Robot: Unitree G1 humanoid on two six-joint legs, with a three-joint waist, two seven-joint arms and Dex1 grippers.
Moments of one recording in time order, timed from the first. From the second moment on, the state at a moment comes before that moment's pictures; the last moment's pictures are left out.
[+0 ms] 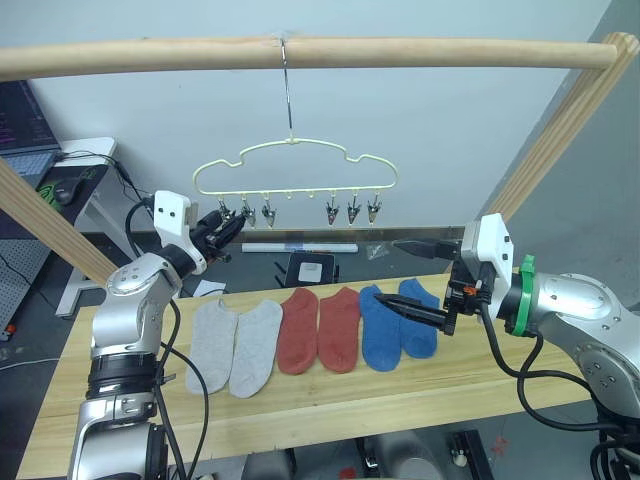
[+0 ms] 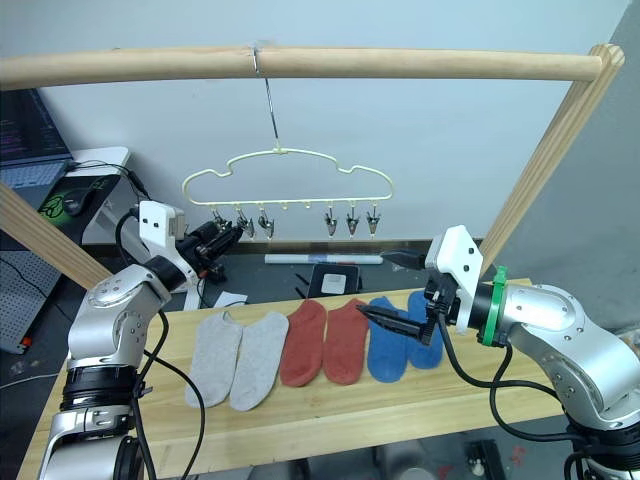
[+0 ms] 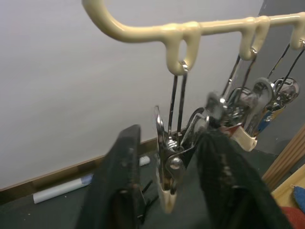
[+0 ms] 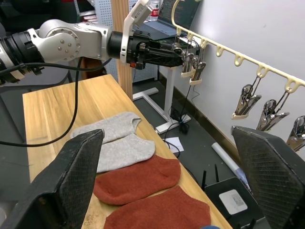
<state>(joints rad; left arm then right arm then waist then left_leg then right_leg) -0.44 0.53 0.23 0.20 -0.38 0.32 -0.64 -0.28 -0.72 -0.02 -0.67 0.71 0.70 0.70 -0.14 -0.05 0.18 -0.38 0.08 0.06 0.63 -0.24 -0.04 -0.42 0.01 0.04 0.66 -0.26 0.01</state>
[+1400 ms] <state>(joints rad) -0.45 0.55 0.25 0.15 -0.42 0.35 -0.64 -0.26 -0.69 -0.01 -0.68 0.69 0.70 0.70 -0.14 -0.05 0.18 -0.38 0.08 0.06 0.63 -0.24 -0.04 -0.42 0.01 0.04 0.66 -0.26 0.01</state>
